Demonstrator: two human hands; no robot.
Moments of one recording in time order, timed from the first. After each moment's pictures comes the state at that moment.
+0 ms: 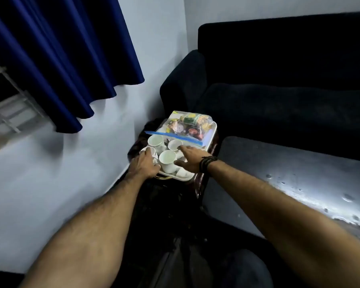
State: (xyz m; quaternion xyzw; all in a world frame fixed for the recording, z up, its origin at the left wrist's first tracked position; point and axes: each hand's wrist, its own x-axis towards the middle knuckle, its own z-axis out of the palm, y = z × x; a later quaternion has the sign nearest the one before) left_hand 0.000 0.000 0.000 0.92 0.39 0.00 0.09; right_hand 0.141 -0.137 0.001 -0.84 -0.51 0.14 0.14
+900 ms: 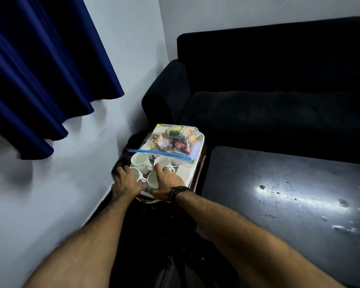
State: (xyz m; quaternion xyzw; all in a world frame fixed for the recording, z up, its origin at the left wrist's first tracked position) left_hand 0.033 0.033 -0.031 0.87 0.48 0.02 0.09; right_hand 0.118 -0.082 -0.049 -0.85 -0.43 0.14 0.26
